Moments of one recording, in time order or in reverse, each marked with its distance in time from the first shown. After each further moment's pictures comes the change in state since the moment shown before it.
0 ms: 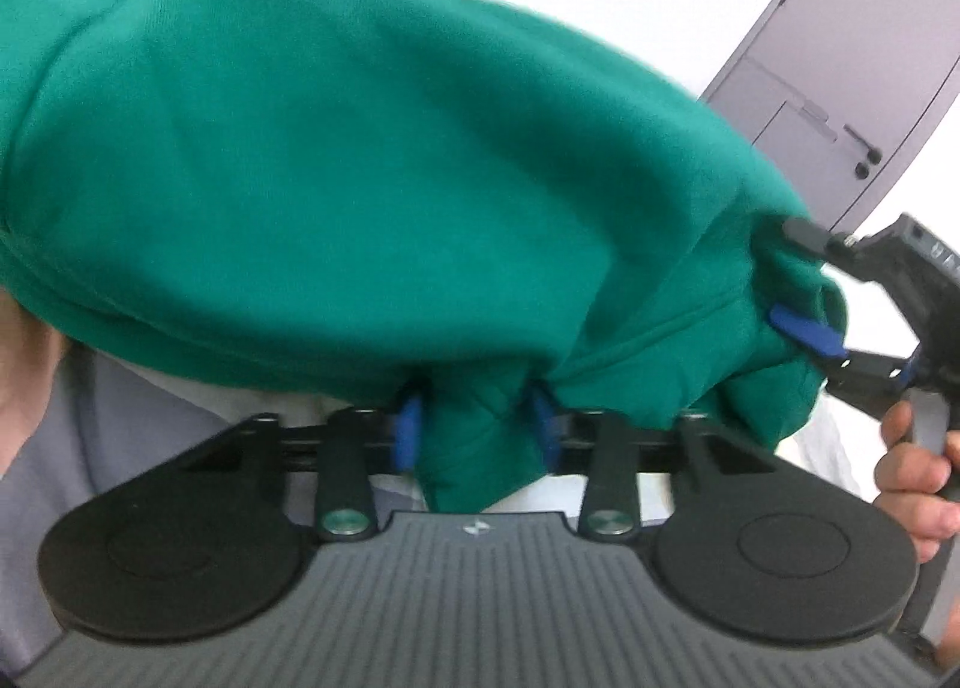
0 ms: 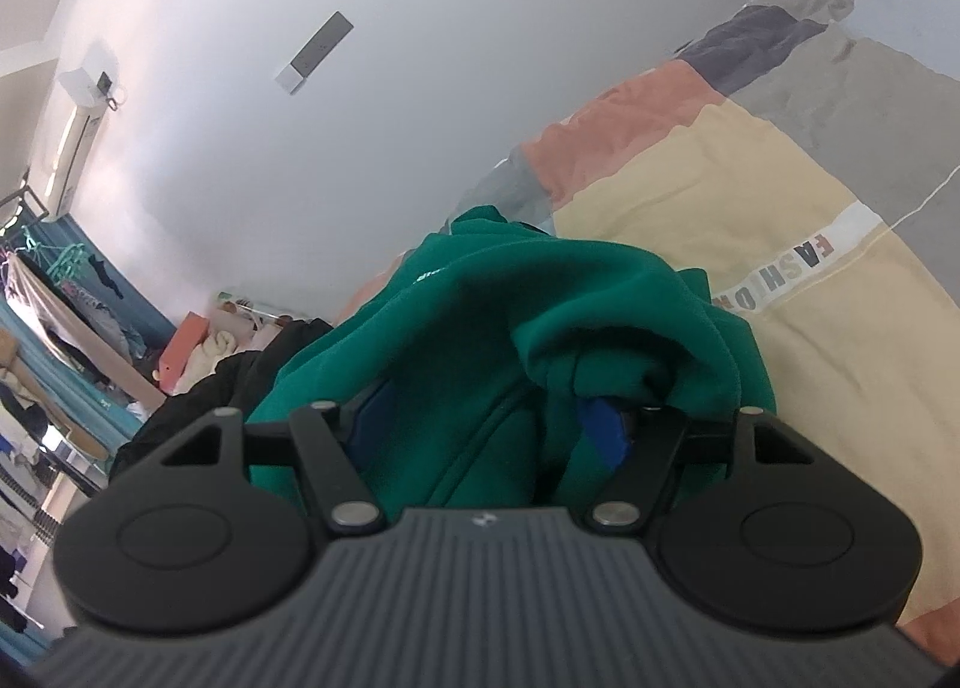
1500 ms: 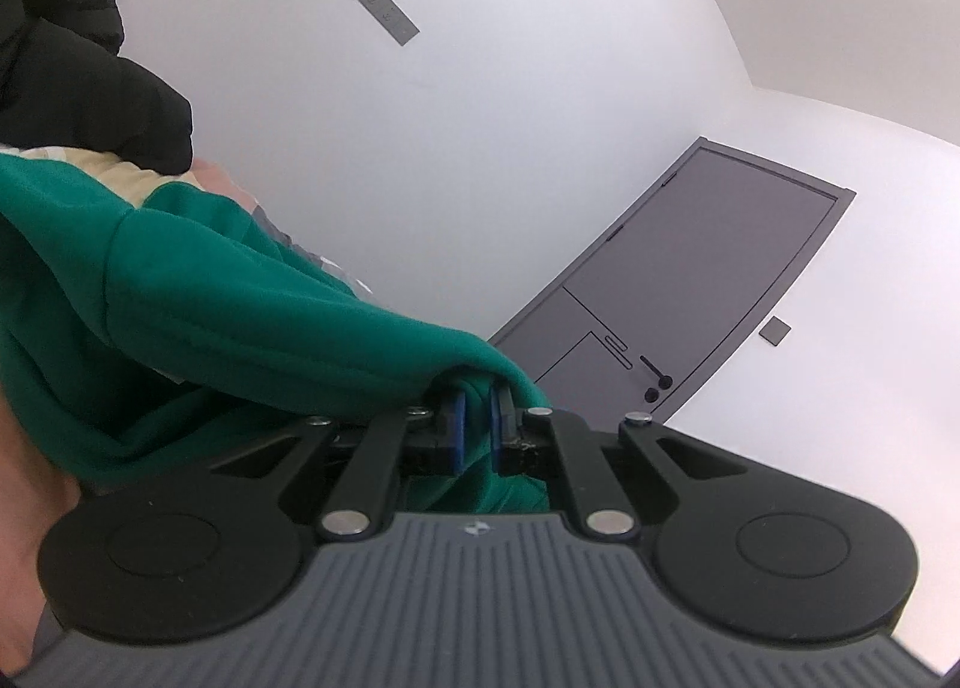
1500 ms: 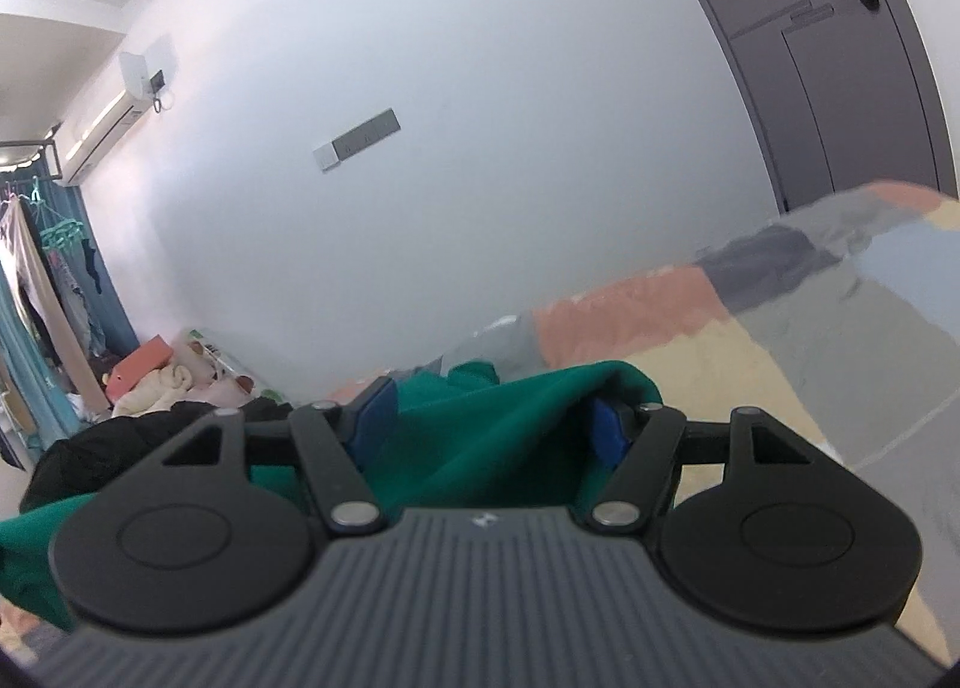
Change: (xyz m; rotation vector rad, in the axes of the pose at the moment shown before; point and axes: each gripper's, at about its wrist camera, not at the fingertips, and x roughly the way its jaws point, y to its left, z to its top) left arm -0.163 0.048 0.019 -0.171 -0.390 -0.409; right arm -0.030 0.038 0.022 -0.283 -0.292 -0.063
